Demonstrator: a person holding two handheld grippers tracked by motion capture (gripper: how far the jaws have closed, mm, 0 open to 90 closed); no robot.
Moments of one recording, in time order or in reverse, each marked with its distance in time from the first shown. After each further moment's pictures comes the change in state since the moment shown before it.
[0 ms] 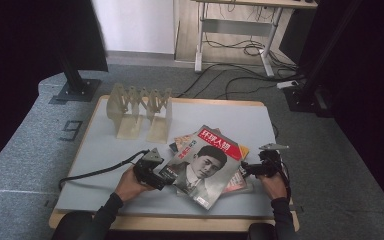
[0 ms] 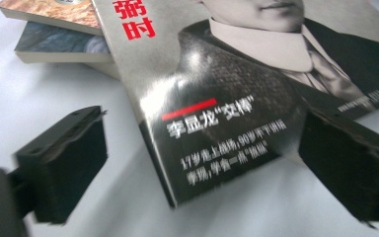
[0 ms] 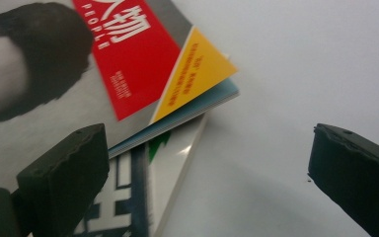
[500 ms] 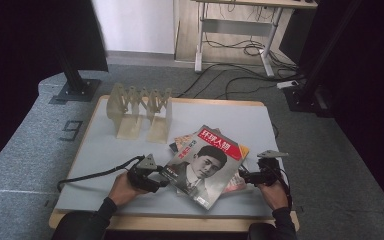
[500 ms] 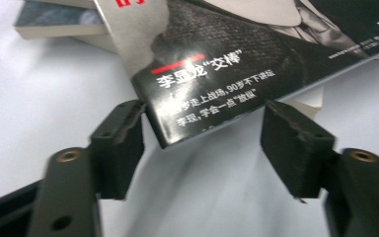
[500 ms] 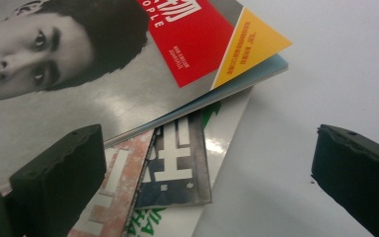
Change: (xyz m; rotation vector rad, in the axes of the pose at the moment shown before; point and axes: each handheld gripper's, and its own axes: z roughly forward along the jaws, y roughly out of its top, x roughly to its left) left arm -0.006 -0.015 -0.007 0.020 0.030 0.064; right arm 0.020 -0.012 -0.016 0.006 0.053 -0.021
